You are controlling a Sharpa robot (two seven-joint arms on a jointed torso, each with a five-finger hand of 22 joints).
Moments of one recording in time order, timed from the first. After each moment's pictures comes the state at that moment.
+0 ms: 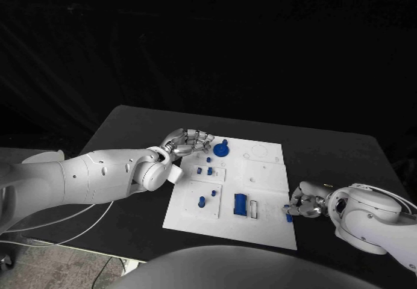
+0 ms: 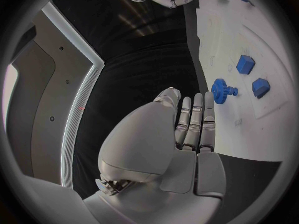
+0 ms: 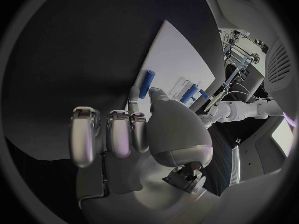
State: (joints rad) left arm 1.03 -0.79 -0.20 1.30 -0.11 -0.20 0.50; left_hand 1.68 0.05 0.13 0.25 0.65 0.77 0.17 0.28 0.35 0.49 0.16 0.61 0.29 0.53 0.15 0.67 0.26 0.15 0.59 0.22 0.28 1.28; right arm 0.99 -0.95 -0.11 1.70 -1.44 -0.01 -0.53; right_hand 1.14 0.00 -0.06 0.24 0.54 0.99 0.01 0.36 1.04 1.47 -0.05 1.57 1.31 1.46 -0.11 1.48 1.31 0.04 1.46 0.00 1.44 1.31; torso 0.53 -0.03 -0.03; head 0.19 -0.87
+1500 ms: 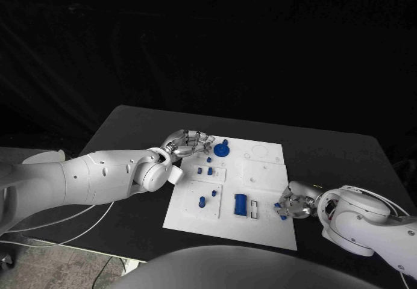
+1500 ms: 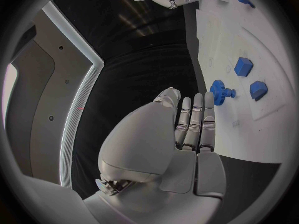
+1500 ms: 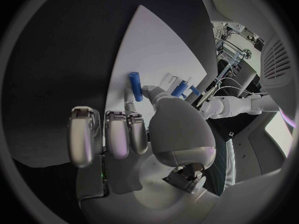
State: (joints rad) left arm 1.03 -0.79 -0.20 1.30 -0.11 -0.20 0.50; left_hand 1.68 0.05 0.13 0.25 0.65 0.77 0.17 0.28 0.35 0.49 0.16 0.61 0.29 0.53 0.15 0.67 0.26 0.15 0.59 0.22 0.28 1.28; right arm 0.96 -0.91 -0.10 1.71 -1.40 -0.07 -0.49; right_hand 1.18 -0.05 0.24 0.13 0.62 1.02 0.06 0.10 1.00 1.47 -0.02 1.57 1.31 1.46 -0.09 1.48 1.31 0.04 1.47 0.02 1.44 1.31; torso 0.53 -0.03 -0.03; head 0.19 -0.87
